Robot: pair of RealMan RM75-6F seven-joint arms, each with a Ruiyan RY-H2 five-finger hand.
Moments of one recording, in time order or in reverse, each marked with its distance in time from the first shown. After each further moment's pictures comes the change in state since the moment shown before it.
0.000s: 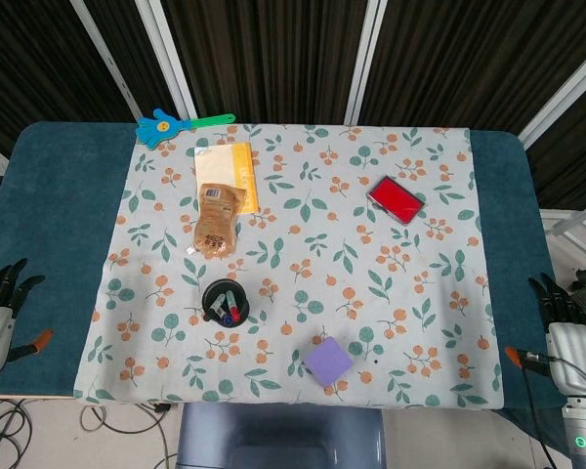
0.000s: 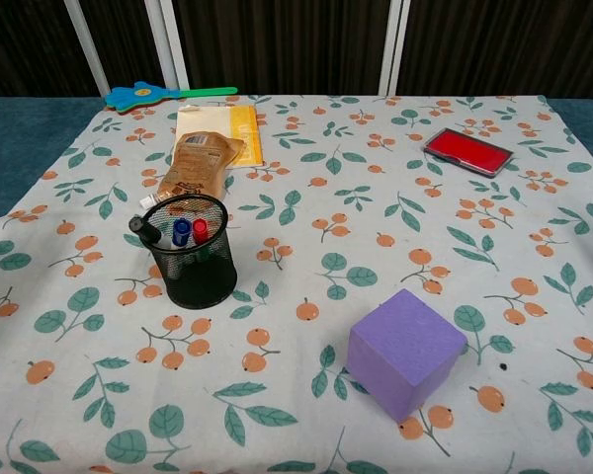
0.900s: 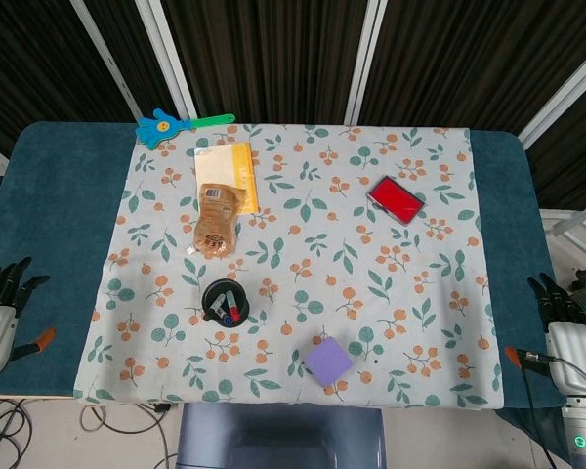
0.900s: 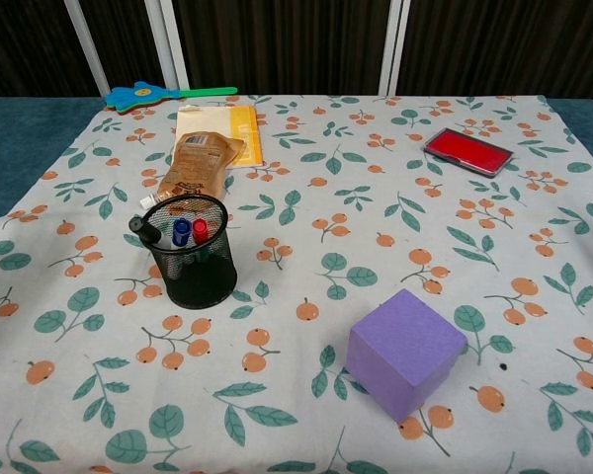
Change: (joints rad) left arm -0.009 -0.011 0.001 0.026 0.041 0.006 -0.026; right arm 0.000 0.000 0.000 0.000 0.002 -0.001 -0.003
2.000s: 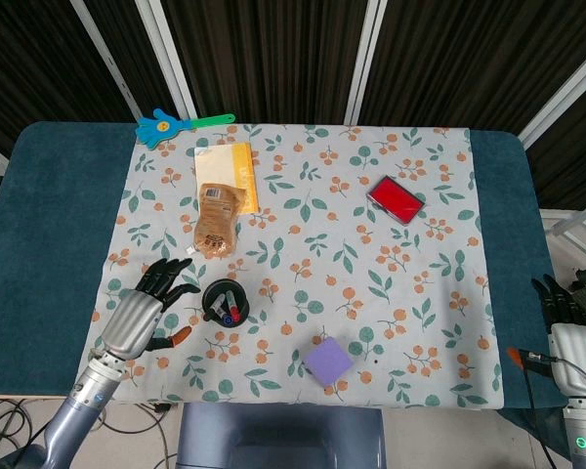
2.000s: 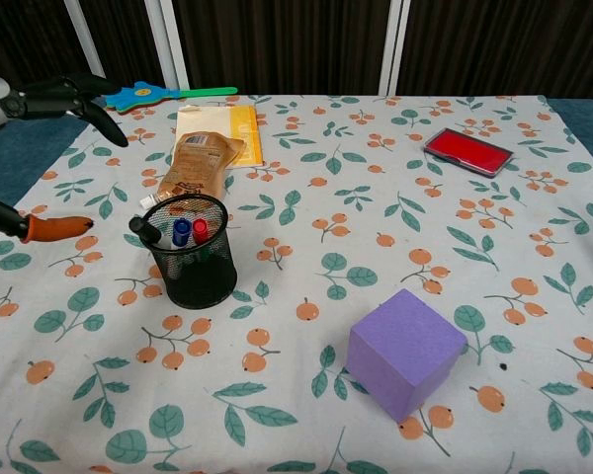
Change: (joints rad) left arm -0.239 -0.315 -0.038 -0.097 0.103 -0.198 0.078; right arm -0.006 0.002 0.003 -0.009 0.016 0.001 -0.006
